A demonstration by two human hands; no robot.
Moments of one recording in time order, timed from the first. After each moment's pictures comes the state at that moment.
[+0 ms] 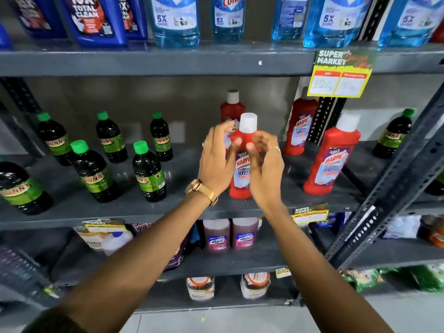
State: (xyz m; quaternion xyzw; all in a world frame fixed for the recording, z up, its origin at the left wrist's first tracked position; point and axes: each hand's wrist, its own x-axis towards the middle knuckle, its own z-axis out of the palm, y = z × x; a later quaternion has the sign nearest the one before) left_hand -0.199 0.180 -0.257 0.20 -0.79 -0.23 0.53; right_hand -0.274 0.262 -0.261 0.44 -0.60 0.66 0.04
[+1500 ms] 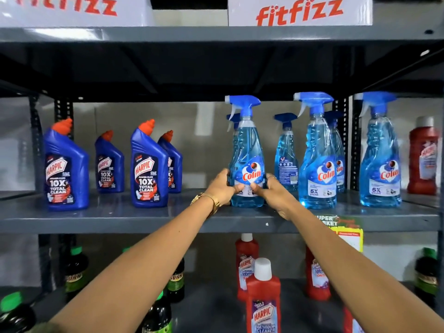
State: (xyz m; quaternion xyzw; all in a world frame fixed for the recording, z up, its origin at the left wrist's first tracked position) left_hand -0.222 0.093 -0.025 0.27 -0.79 -0.36 0.40; right_hand -0.354 0.168 -0.040 0.52 -0.57 0.61 -0.18
